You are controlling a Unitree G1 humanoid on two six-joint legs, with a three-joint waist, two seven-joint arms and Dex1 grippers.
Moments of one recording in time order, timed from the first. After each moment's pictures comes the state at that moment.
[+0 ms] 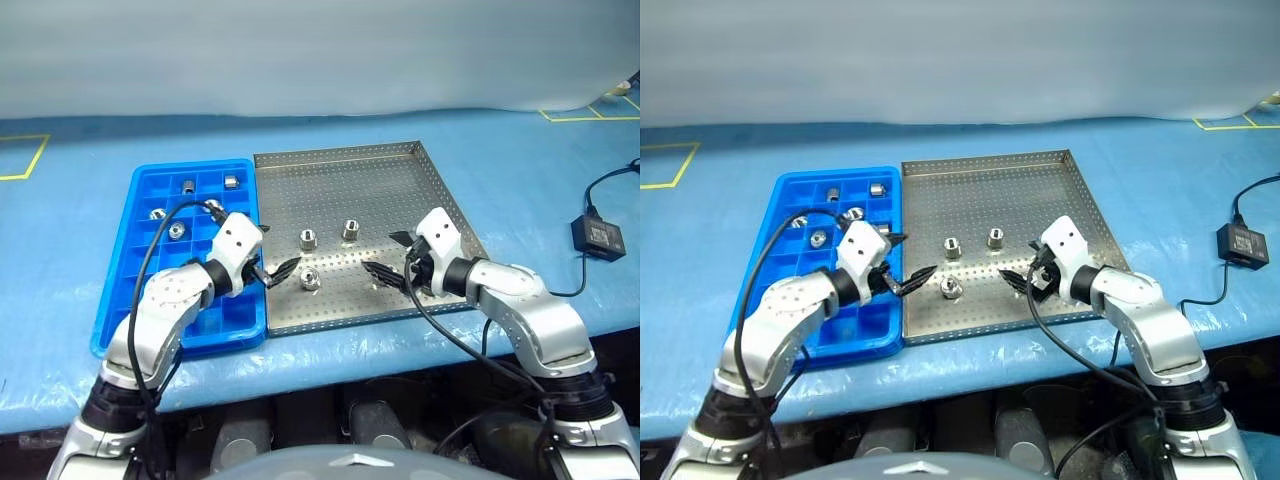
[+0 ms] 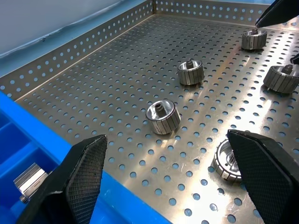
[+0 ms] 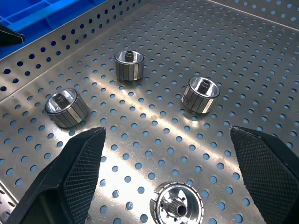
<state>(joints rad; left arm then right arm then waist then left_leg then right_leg) -0.20 0.48 -0.14 -0.43 -0.23 0.65 -0.57 -0.20 -0.58 0.04 -0.36 0.34 0.72 0.66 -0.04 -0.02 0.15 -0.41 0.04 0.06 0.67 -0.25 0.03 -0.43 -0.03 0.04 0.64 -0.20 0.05</state>
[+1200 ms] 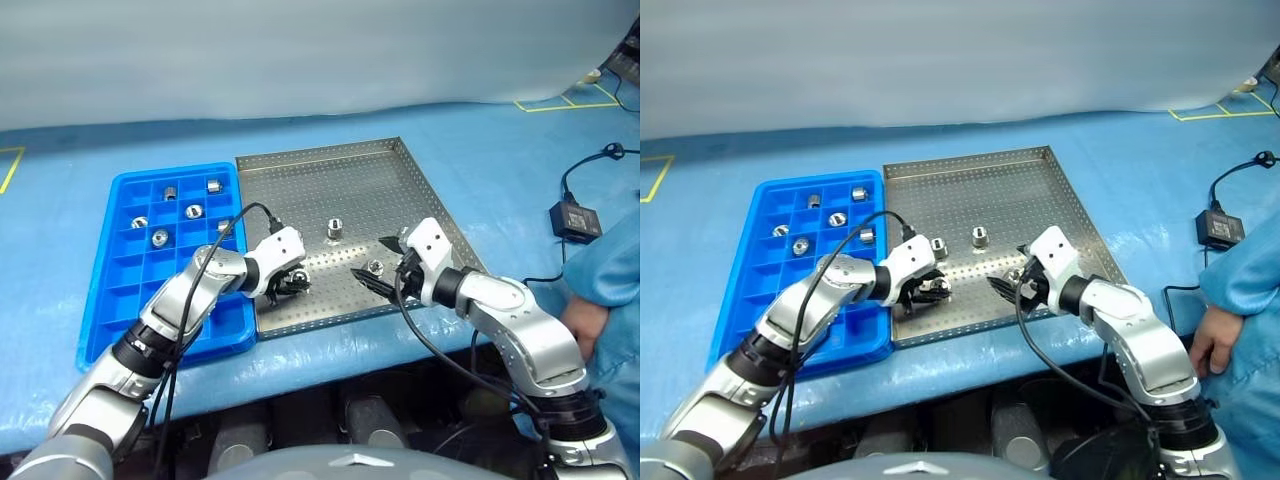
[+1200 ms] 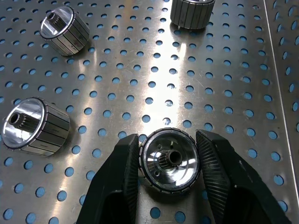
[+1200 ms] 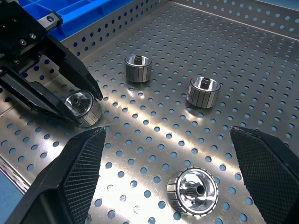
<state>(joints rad) -0.45 0.53 -0.42 -0.17 -0.14 0.78 -0.81 -0.14 -0.54 0.08 -0.44 0.34 0.68 0.62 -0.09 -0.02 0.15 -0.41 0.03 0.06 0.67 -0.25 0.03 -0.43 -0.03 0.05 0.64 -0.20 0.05</state>
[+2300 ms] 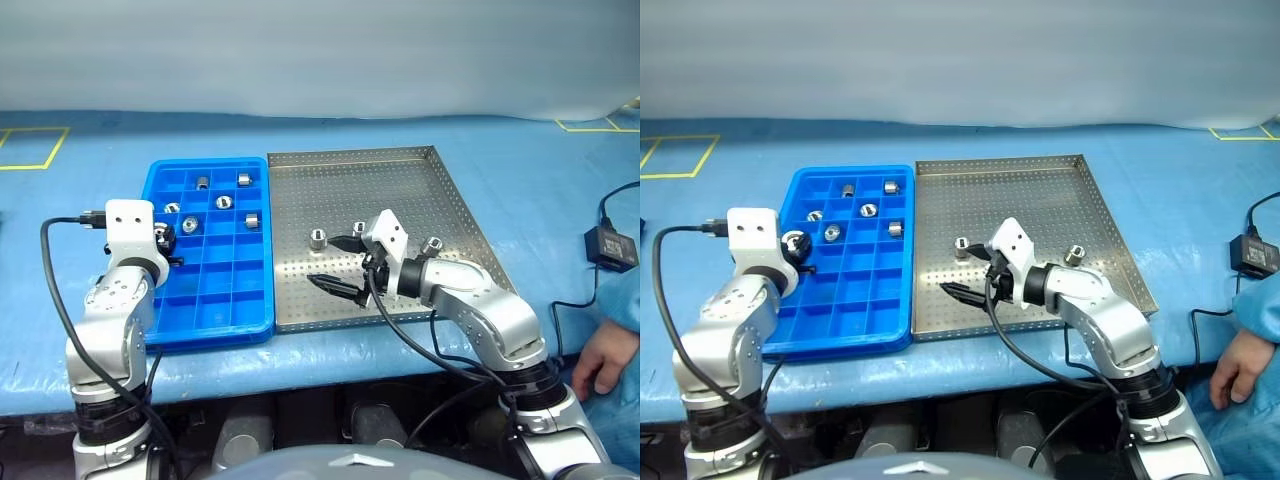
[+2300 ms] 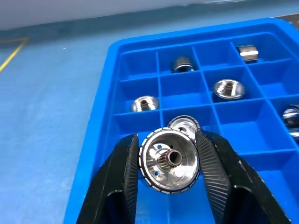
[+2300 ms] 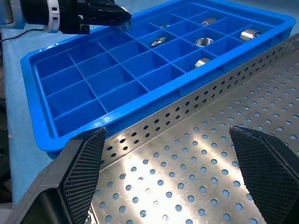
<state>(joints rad) -0.17 0.28 0.28 -0.52 -0.08 1.02 0.00 -0.29 -0.45 0.20 -0.36 0.44 0.68 0.73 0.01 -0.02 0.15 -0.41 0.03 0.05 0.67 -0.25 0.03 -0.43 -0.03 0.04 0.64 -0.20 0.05</state>
